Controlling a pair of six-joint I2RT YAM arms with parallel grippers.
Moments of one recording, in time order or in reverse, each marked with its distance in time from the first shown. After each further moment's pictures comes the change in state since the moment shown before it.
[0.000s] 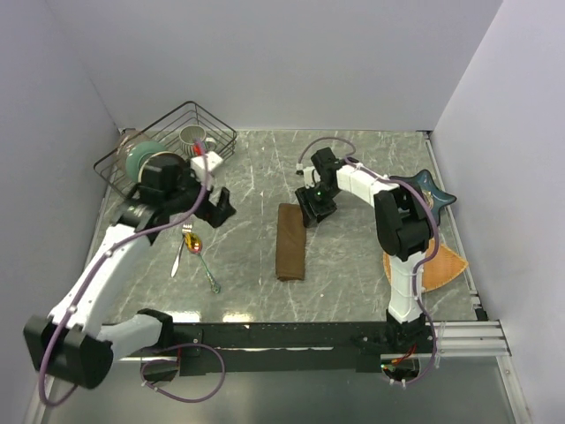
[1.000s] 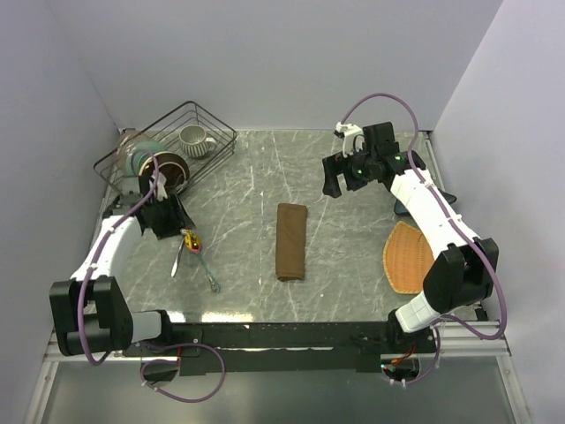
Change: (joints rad) left arm 0.418 0.121 -0.135 -0.114 -0.138 -0.514; right arm -0.130 -0.533 -0.086 0.040 -0.034 -0.071
